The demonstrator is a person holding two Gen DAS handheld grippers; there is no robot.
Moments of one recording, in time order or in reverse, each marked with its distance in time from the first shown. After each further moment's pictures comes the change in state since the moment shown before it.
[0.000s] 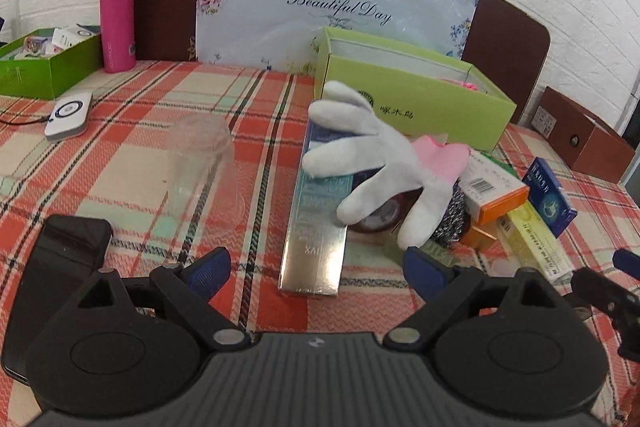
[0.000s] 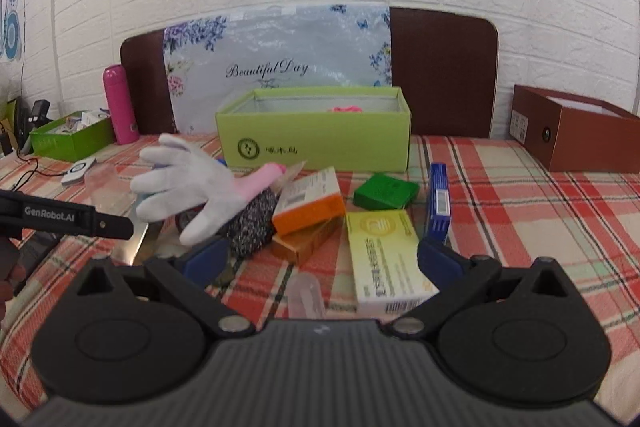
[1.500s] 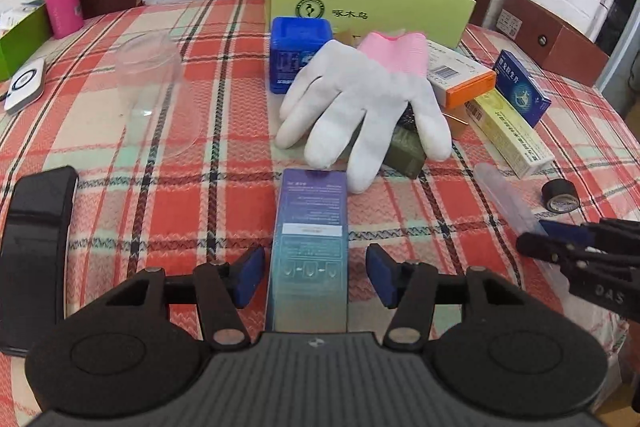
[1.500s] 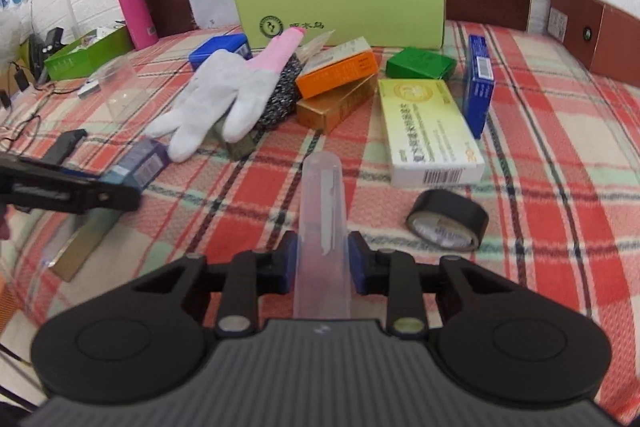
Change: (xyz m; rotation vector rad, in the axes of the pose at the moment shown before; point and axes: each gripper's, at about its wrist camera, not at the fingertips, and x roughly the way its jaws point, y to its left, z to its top) left arm -0.001 -0.012 -0.026 0.159 0.223 -0.074; right arm 0.017 -0.003 -0.030 0.012 0.320 0.123
